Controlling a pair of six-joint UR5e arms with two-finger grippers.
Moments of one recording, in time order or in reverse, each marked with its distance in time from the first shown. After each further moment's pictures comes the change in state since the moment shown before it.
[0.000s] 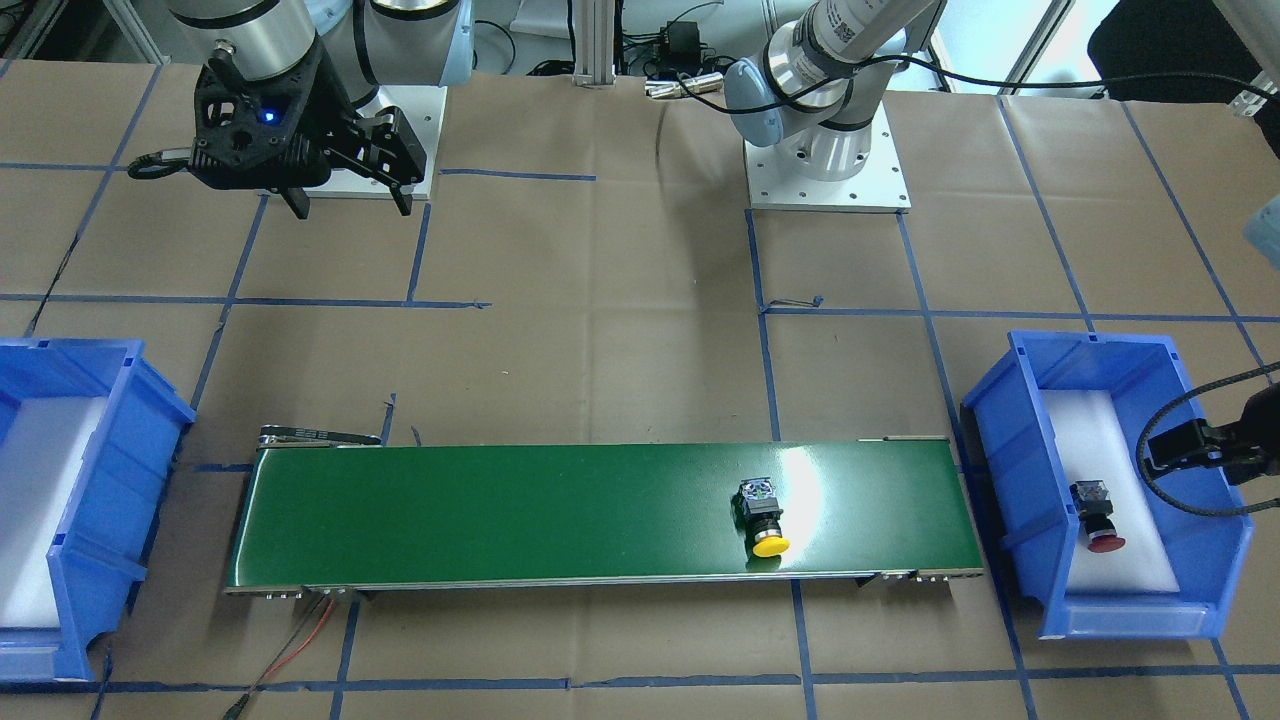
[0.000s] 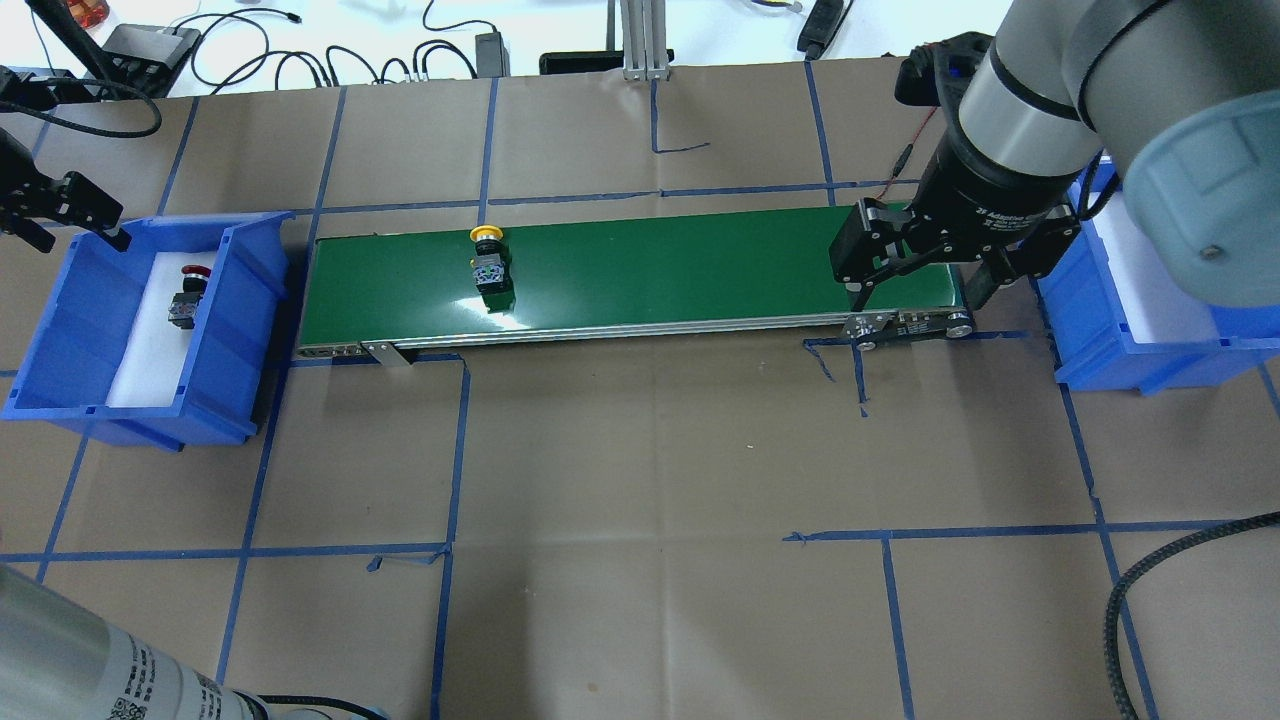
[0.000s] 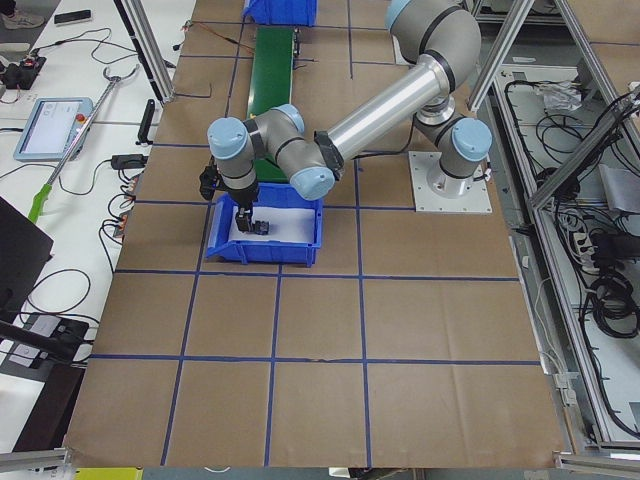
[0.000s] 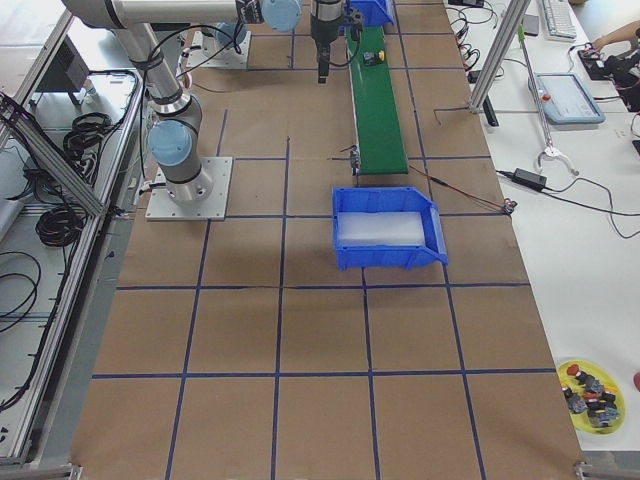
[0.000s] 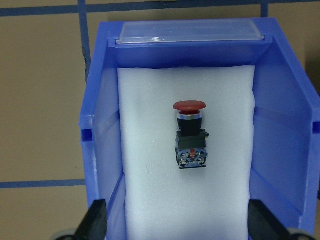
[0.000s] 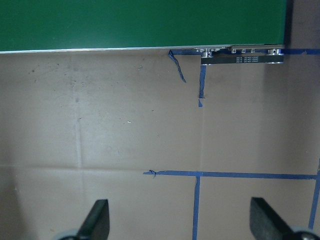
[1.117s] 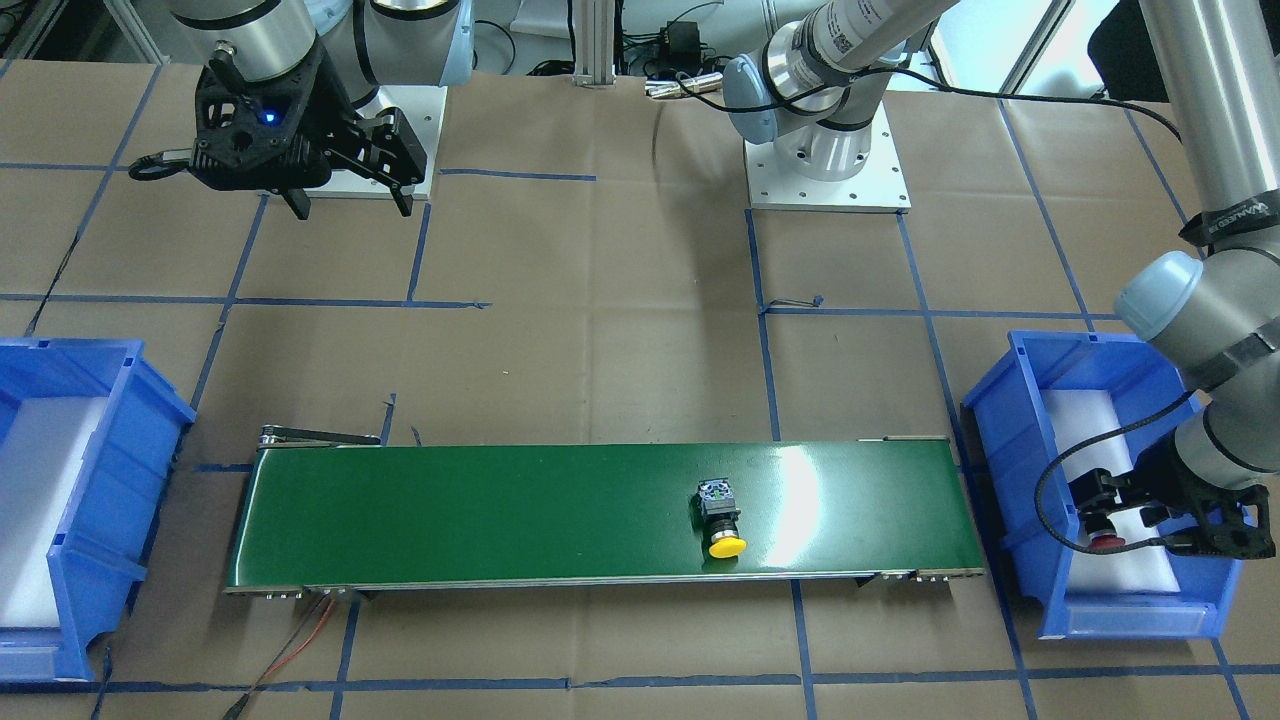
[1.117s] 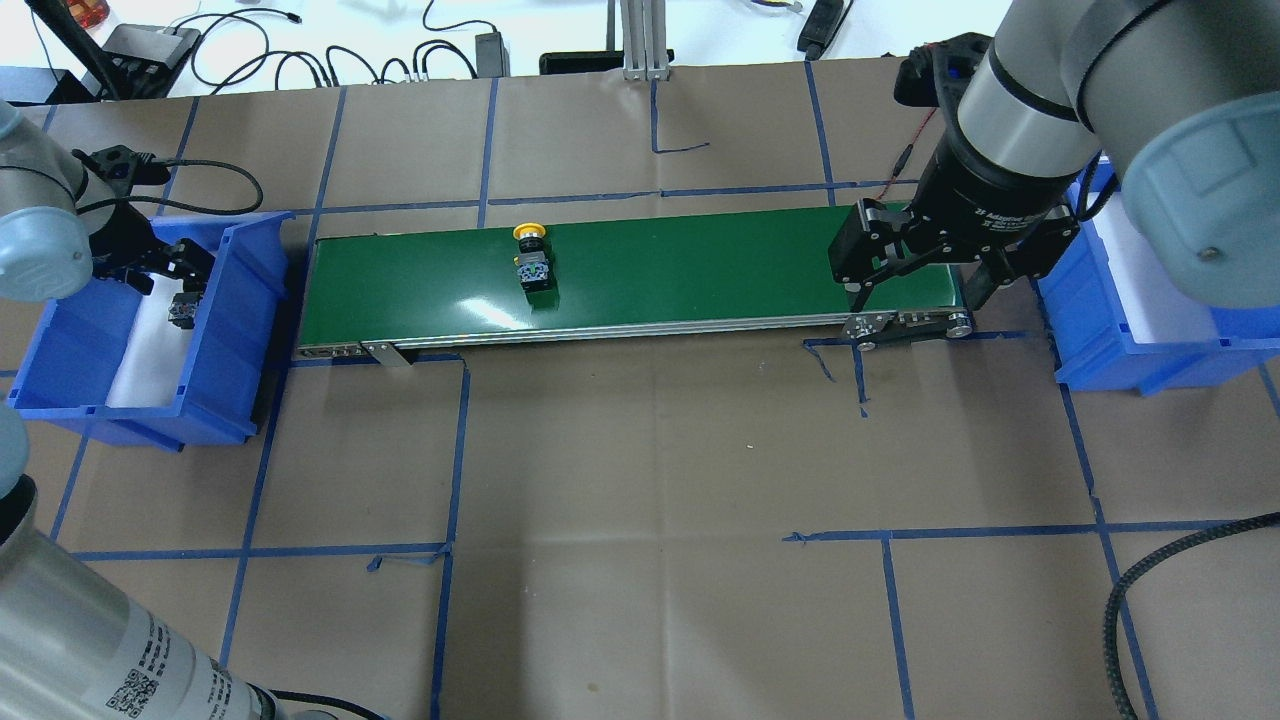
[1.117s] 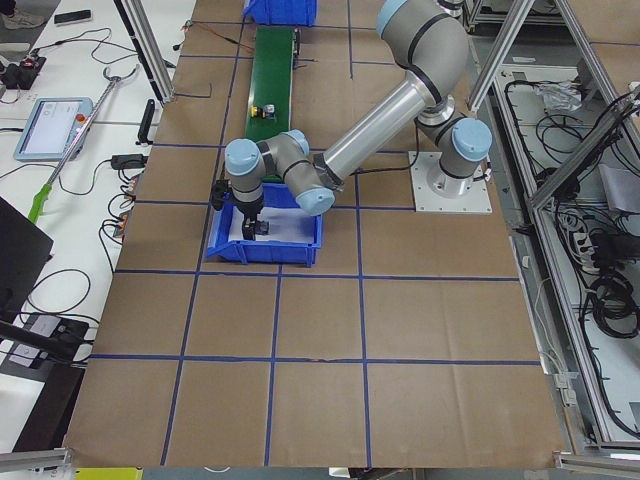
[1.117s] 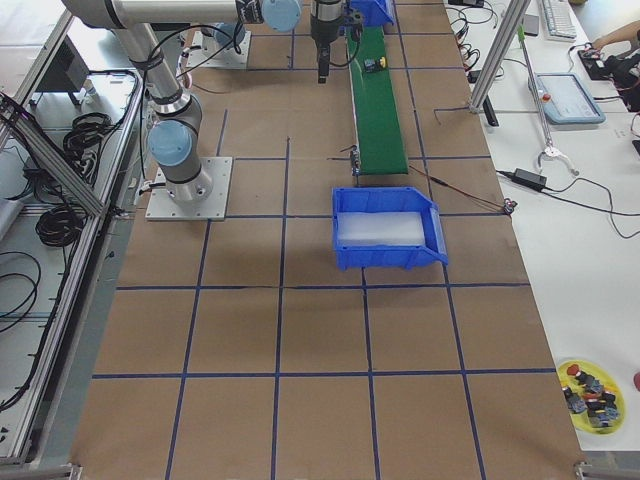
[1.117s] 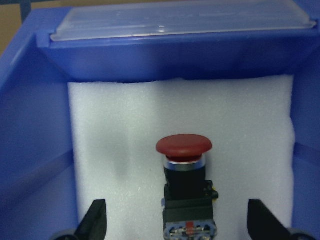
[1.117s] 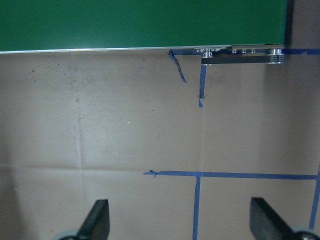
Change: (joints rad) left arm -0.048 -0.085 -0.157 0.308 0.001 -0.031; right arm 0.000 0.000 0.002 -0.002 0.001 0.000
